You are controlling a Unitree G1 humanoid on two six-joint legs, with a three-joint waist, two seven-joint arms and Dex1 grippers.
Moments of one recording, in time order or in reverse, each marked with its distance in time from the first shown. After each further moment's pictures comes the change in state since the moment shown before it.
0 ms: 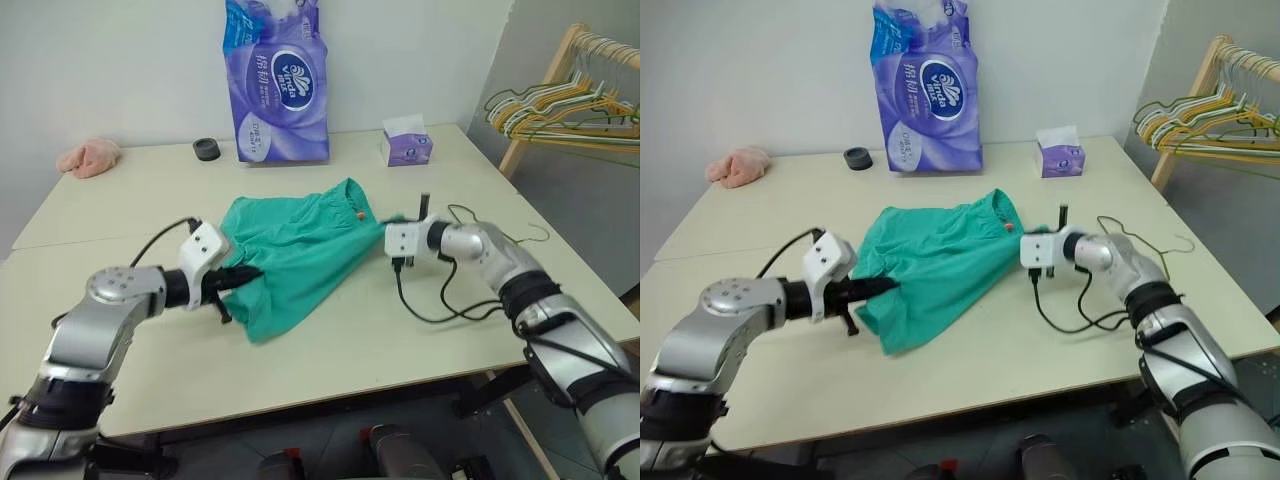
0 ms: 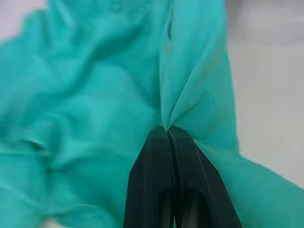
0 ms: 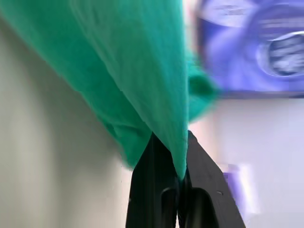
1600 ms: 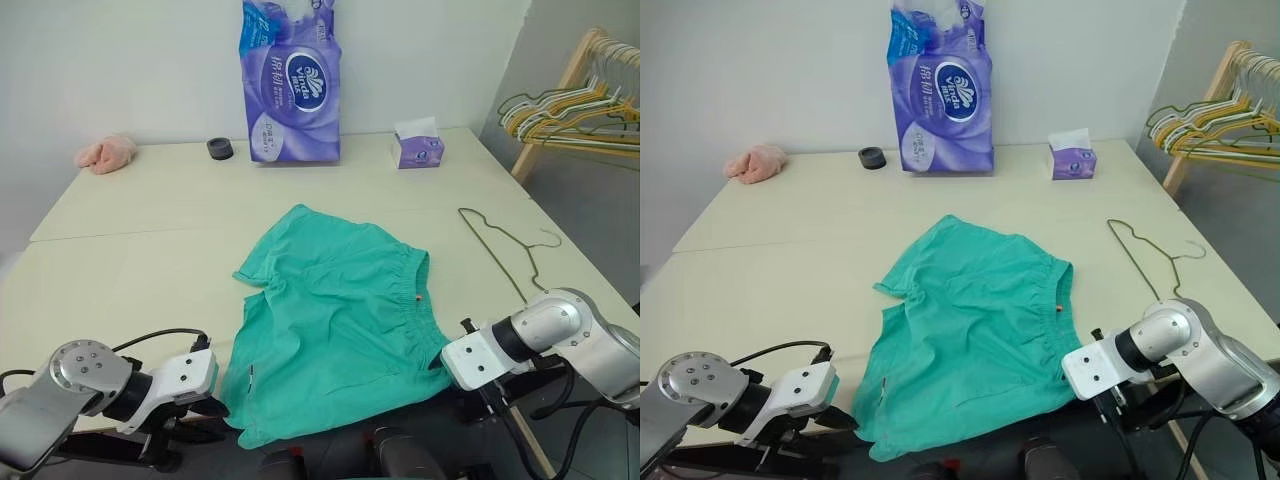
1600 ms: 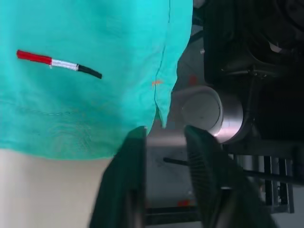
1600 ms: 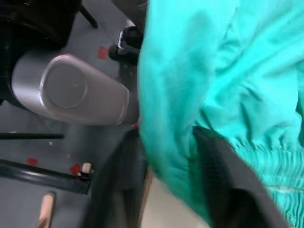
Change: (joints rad) left arm 0.621 0.360 0.029 -0.299 -0.040 -0.102 -0.454; right arm 0.736 -0.554 -0.070 -1.348 0.588 0.726 1.025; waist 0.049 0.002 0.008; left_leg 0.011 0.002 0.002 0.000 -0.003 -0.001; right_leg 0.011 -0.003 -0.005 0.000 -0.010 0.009
